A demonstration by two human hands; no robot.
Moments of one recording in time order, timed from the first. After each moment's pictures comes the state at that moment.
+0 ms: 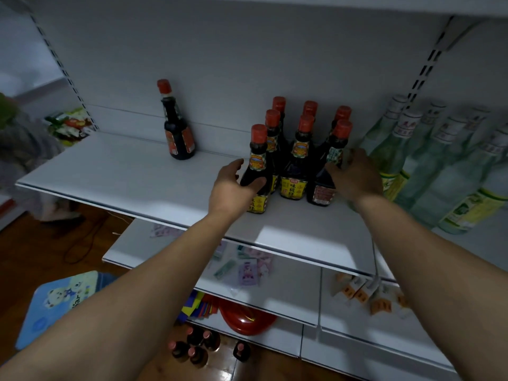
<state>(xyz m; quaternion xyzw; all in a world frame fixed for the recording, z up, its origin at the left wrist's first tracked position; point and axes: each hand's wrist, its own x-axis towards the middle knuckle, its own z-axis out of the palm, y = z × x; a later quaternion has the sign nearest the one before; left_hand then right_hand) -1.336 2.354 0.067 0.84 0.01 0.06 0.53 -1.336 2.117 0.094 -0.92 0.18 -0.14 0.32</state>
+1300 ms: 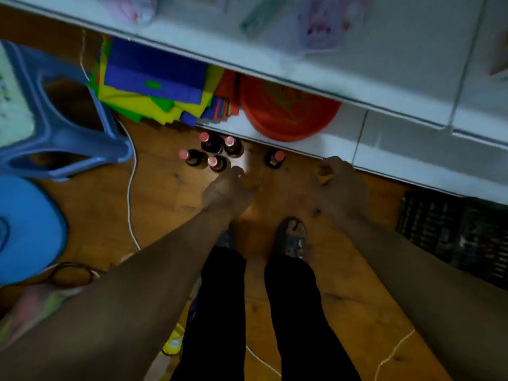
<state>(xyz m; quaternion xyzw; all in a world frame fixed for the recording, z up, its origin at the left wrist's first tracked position) -1.513 2.507 -0.462 0.87 0.13 -0.40 0.26 -1.543 2.304 -0.411 -0.90 0.22 0.21 0.30</state>
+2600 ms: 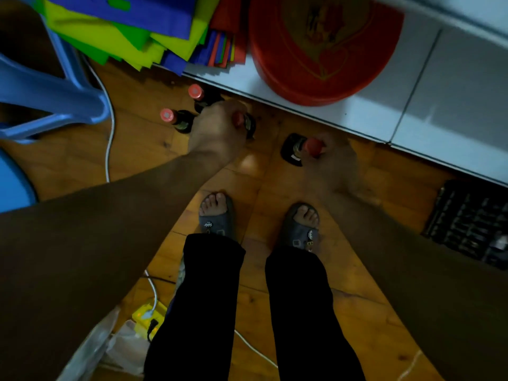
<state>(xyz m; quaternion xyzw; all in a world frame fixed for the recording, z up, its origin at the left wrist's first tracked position) -1.471 2.521 -0.571 0.93 0.07 -0.23 0.29 -1.534 2.332 -0.561 -0.90 0.24 0.18 0.31</state>
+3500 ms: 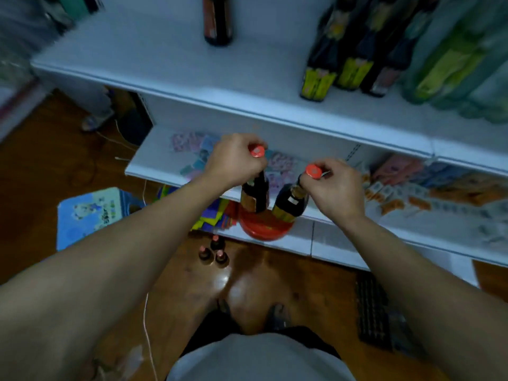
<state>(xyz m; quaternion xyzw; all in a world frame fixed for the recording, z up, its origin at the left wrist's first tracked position) -1.462 2.513 -0.006 0.91 -0.11 -0.02 0.40 -1.541 2.329 -0.011 -0.91 0.14 -0.11 0.36</state>
